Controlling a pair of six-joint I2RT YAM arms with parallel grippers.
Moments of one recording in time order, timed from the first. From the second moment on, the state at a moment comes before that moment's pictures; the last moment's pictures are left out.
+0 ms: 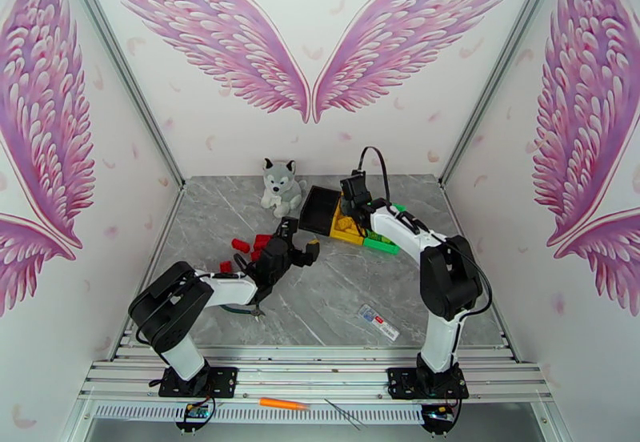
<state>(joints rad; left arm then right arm) -0.70 1.71 0.70 0.71 -0.21 -0.28 0.41 1.93 1.56 -0.39 0.34 0.38</state>
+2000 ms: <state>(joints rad) -0.29 1.06 0.16 0.66 -0.18 -0.53 0.84 2.25 1.63 -0.35 0.09 0.14</state>
